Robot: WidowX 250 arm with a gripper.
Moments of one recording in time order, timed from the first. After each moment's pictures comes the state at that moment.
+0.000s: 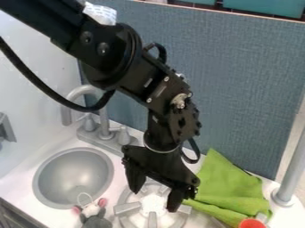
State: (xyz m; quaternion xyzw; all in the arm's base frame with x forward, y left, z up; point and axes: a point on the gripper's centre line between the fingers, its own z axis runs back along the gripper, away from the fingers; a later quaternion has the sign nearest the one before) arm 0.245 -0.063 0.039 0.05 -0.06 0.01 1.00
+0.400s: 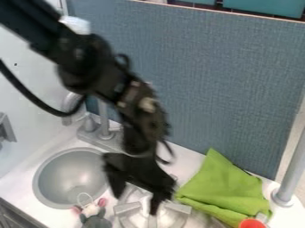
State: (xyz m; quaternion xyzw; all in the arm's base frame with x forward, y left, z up) arm 0.240 -0.023 0.019 0.03 -0.05 0.06 1.00
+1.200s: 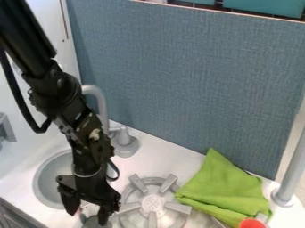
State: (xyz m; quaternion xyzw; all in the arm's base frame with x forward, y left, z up) arm 0.224 0.053 -0.052 0.05 0.00 0.11 0.99
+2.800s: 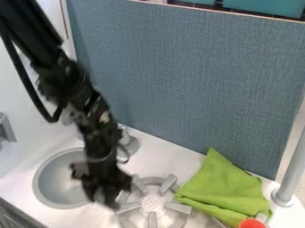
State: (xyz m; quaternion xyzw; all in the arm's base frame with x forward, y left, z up) arm 0.259 0.042 -0.033 0.03 -0.05 0.13 0.99
